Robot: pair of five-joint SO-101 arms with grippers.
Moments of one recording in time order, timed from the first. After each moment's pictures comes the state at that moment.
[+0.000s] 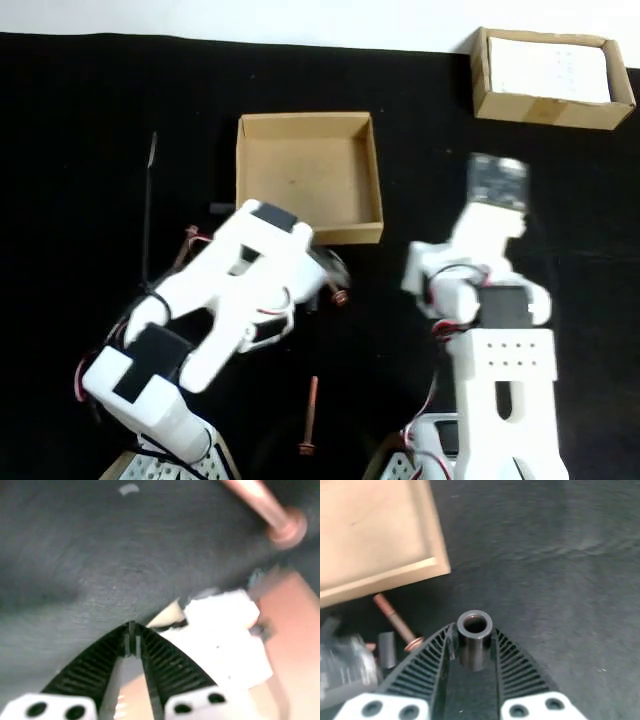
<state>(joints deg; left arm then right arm) 25.1 6.6 23.6 99.9 -37.2 -3.8 -48.2 44.5 66.4 -10.9</state>
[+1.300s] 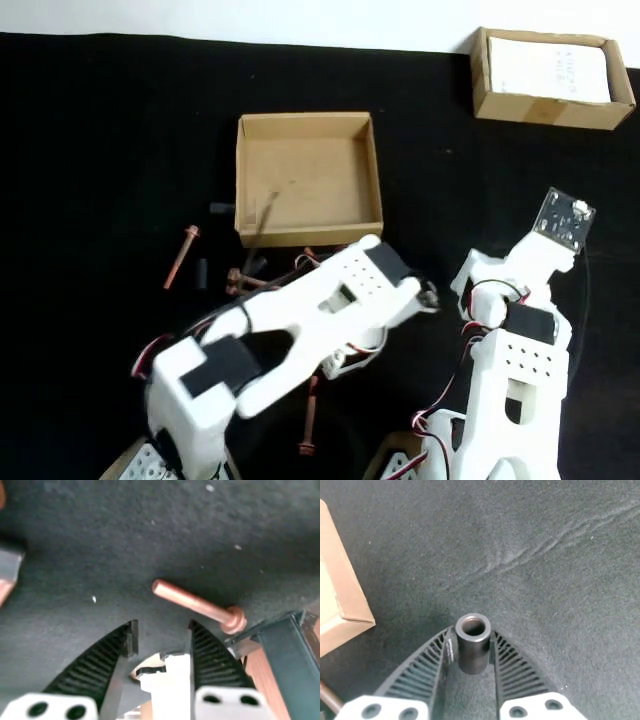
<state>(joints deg) 45.1 19.4 7.9 96.0 -11.3 9.4 -48.4 59.9 47.1 -10.9</state>
